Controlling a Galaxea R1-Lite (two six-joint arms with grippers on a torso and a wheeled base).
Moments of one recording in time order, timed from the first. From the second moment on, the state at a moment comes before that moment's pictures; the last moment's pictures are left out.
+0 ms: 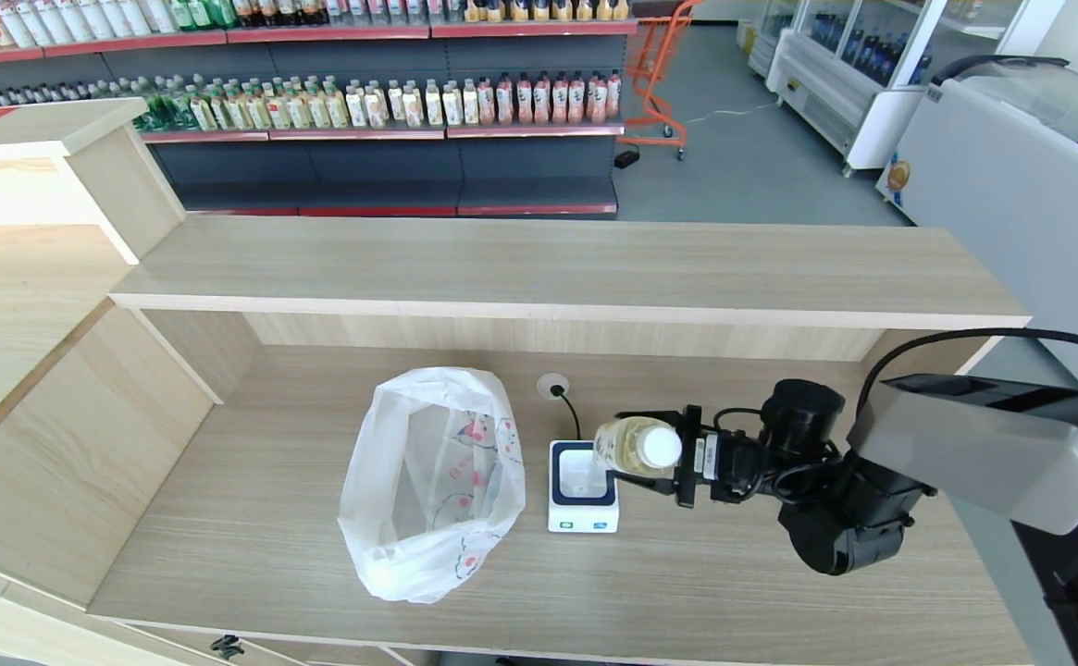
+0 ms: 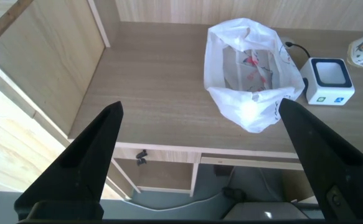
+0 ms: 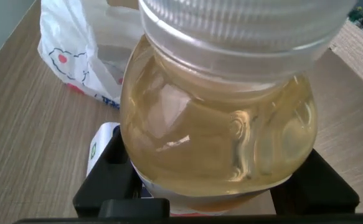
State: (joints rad) left arm 0.00 0.00 0.00 0.00 0.00 0.00; right arm 0.30 2.46 -0.94 -1.52 1.04 -0.87
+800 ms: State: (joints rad) left arm 0.00 0.00 0.00 0.00 0.00 0.00; right arm 0.31 2.60 -1.05 -1.56 1.14 -0.94
